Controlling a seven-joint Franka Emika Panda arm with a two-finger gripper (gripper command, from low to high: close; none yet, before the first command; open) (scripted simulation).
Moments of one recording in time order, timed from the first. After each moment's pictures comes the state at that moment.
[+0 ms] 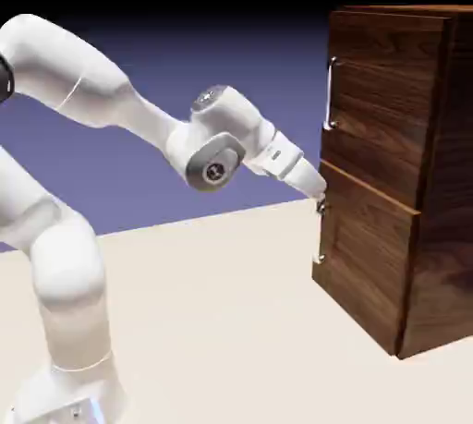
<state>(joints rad) 0.09 -0.47 -0.08 -2.79 0.10 3.02 0.71</state>
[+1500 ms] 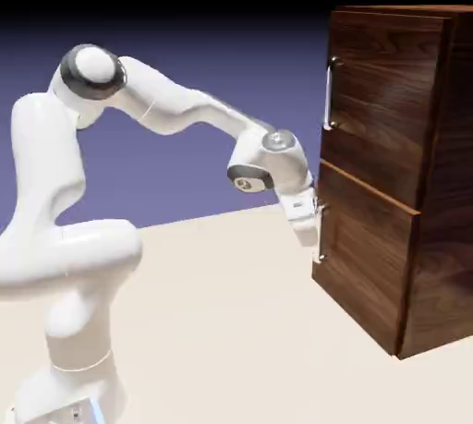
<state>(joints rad) 1.72 0.76 -1.45 -2.24 1.54 2.50 0.46</state>
